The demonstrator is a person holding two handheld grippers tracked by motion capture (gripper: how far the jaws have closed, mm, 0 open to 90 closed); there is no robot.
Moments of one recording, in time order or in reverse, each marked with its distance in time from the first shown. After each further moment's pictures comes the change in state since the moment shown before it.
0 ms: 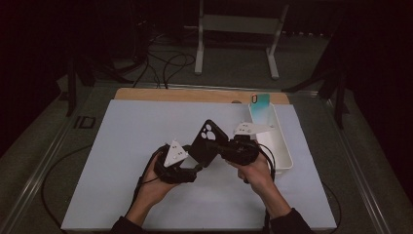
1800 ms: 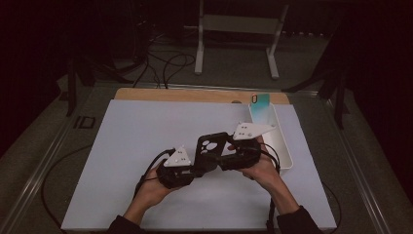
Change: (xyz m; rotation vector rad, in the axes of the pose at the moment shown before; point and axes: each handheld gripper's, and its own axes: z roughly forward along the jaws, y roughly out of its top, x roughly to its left) left arm -0.001 -0.009 0.008 0.083 -0.278 0.053; right arm 0.011 0.012 -0.010 0.022 0.078 -0.207
